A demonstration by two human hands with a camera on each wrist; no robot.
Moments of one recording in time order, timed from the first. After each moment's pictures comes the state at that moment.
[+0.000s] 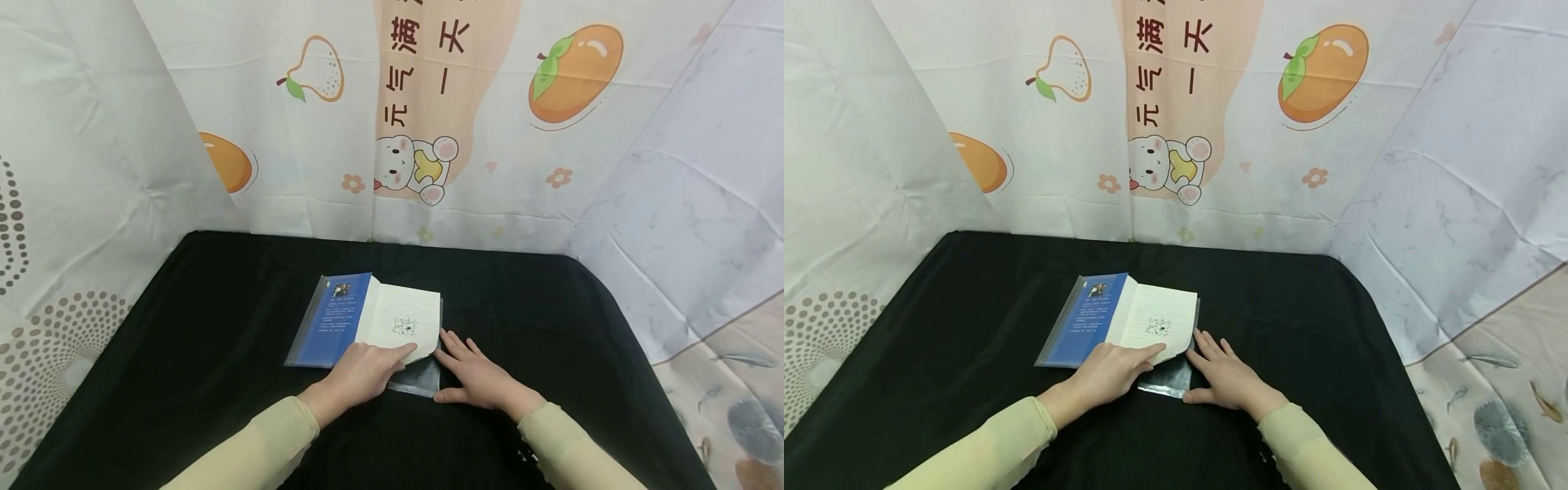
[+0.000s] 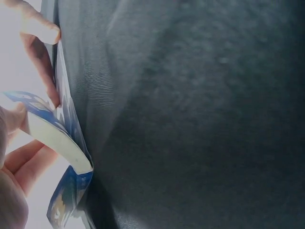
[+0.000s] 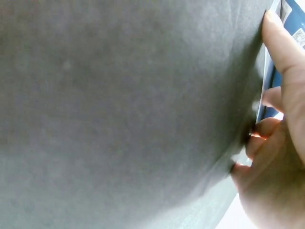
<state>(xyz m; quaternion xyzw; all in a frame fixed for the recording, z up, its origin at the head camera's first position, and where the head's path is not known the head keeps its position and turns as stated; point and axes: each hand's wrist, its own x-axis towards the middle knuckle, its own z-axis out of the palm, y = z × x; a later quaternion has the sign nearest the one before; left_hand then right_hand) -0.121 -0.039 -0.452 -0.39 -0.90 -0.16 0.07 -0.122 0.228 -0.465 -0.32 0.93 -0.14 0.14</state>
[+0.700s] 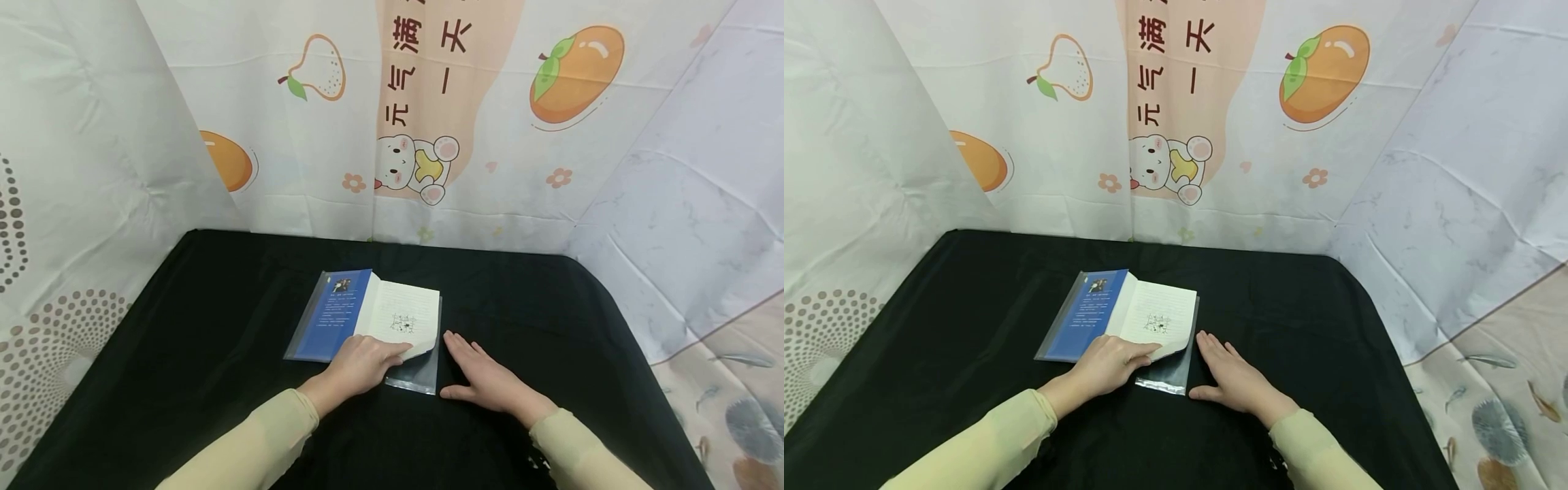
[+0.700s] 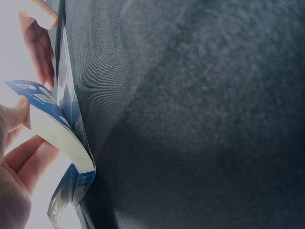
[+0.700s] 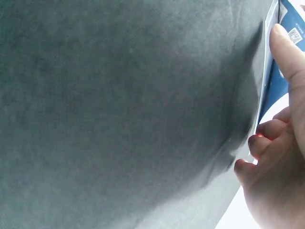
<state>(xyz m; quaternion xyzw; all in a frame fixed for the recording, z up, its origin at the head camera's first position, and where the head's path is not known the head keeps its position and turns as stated) -0.131 -0.044 -0.452 -0.35 -0.91 -0.21 0.05 -0.116 0.235 -0.459 -0.28 0.93 -0.19 0.12</state>
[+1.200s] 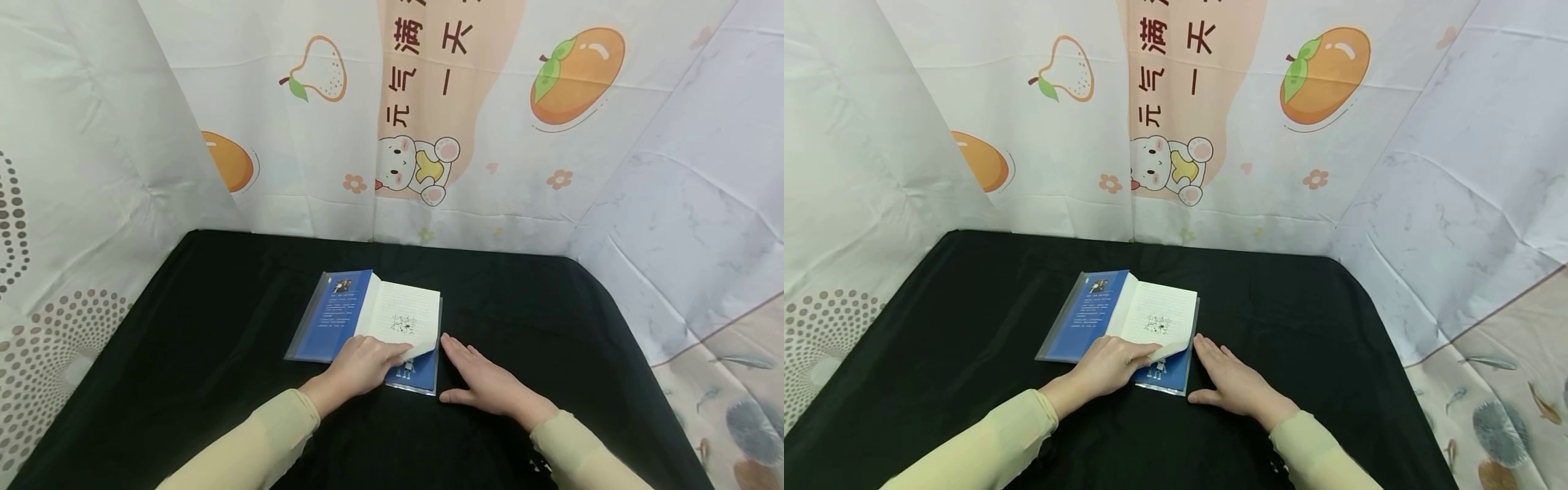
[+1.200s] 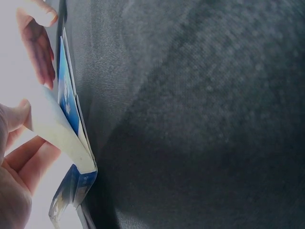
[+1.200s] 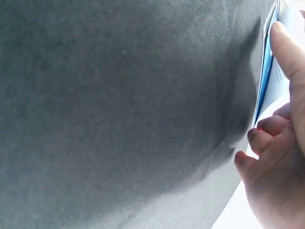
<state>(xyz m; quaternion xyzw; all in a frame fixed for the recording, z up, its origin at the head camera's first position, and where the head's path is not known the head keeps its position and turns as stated) -0.130 -0.042 -0.451 -0.34 -0.92 -0.20 0.03 -0.114 0.232 -0.454 -0.30 0.93 -0.18 0.14</state>
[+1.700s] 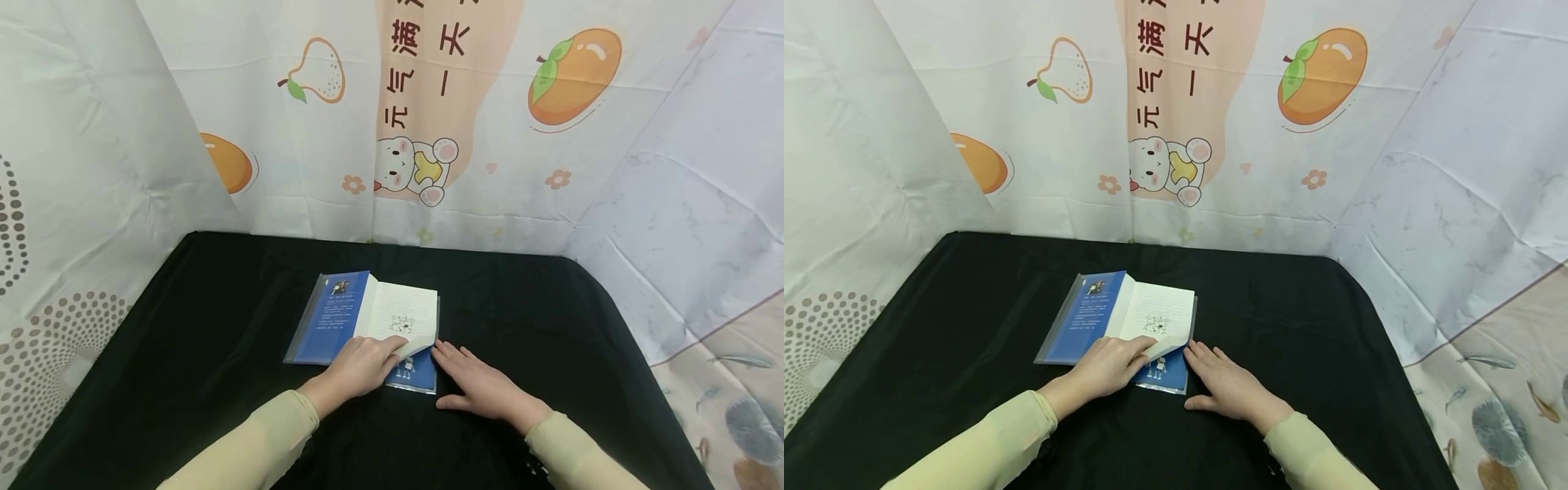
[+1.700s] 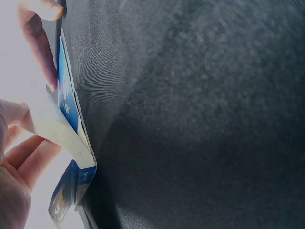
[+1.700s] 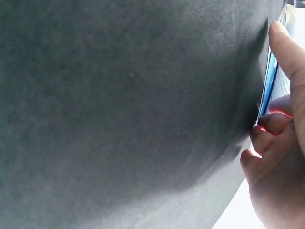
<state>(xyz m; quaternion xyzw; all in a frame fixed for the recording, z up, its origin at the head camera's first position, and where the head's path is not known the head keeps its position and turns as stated) -0.129 -0.039 -0.448 -0.32 -0.93 -0.20 -0.01 -0.111 0.227 -0.459 -0.34 0.92 -0.13 0.13</state>
